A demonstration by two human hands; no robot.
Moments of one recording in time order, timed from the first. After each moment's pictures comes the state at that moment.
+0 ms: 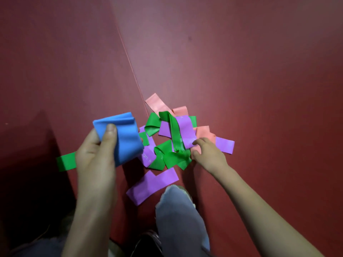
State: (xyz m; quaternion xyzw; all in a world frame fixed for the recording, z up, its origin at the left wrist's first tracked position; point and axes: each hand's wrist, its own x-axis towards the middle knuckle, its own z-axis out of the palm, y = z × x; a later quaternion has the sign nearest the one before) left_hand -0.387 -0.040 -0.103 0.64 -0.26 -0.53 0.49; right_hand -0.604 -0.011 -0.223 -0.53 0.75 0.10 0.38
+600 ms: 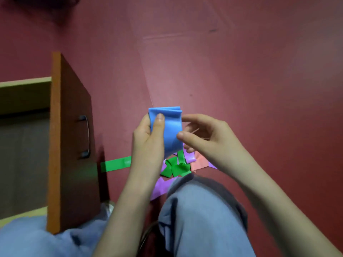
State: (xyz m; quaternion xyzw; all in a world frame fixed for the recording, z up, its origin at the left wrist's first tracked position) left_hand -0.398 0.024 0.120 0.56 -0.38 -0.53 0.52; right_hand -0.512 0.029 0.146 -0.56 0.57 -0.32 0.51
